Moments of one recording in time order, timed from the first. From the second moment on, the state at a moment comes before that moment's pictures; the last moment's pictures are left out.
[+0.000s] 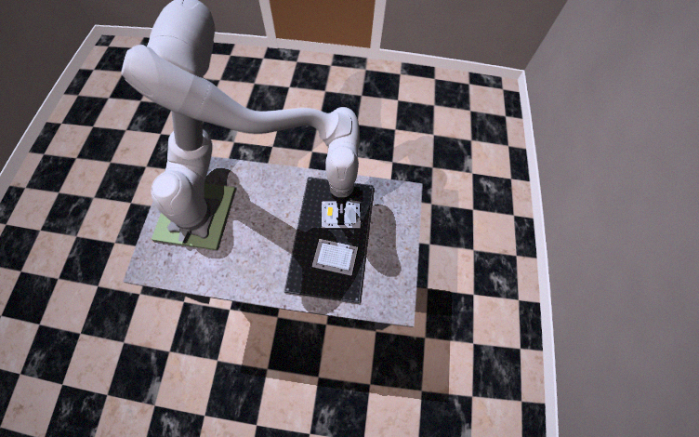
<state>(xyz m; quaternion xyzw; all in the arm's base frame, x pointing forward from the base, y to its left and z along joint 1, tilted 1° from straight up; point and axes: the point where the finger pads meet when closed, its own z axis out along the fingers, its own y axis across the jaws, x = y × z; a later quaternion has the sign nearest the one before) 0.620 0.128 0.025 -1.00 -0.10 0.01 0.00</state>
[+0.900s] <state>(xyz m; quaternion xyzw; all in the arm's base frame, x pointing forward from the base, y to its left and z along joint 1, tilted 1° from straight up) 0.620 0.128 0.038 -1.00 -0.10 0.01 0.00</state>
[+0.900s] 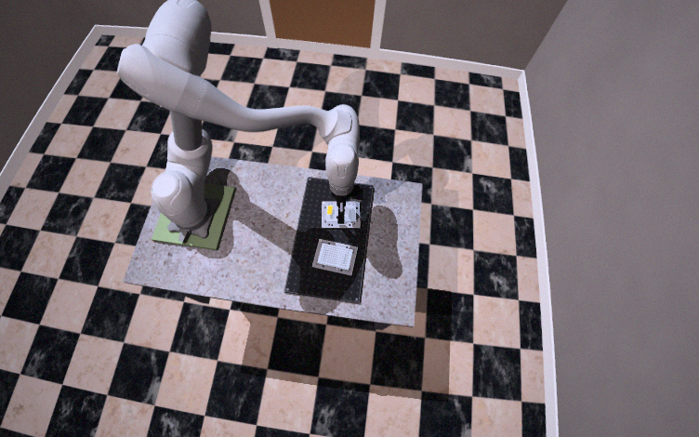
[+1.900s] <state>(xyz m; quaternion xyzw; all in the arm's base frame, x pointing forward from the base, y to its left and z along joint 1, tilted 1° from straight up) 0.620 0.128 0.081 -1.00 -0.10 0.01 0.00</state>
